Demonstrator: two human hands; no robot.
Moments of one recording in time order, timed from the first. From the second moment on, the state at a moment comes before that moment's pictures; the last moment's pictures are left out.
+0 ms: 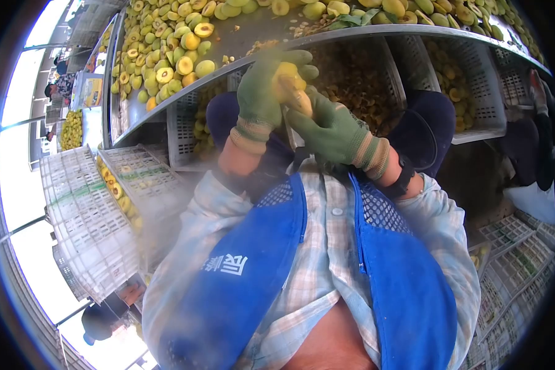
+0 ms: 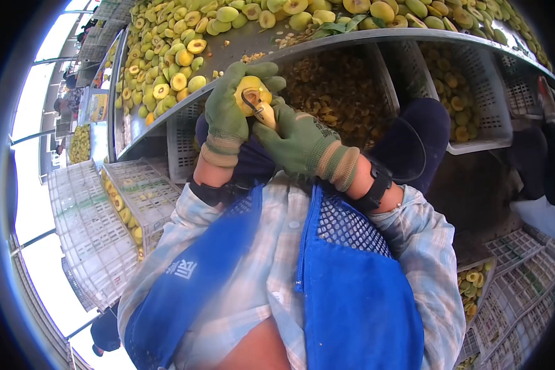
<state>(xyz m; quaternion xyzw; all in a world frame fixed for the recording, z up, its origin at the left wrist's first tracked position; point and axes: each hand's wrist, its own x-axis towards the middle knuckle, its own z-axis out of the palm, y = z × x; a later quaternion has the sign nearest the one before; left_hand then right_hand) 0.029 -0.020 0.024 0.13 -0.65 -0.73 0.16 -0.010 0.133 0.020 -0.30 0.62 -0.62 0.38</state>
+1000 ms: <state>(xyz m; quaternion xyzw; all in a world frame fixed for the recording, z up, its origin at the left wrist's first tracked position) -0.026 0.005 -0.041 0.12 -0.60 -0.74 0.29 -0.032 0.154 -0.016 0.01 -0.16 -0.73 0.66</state>
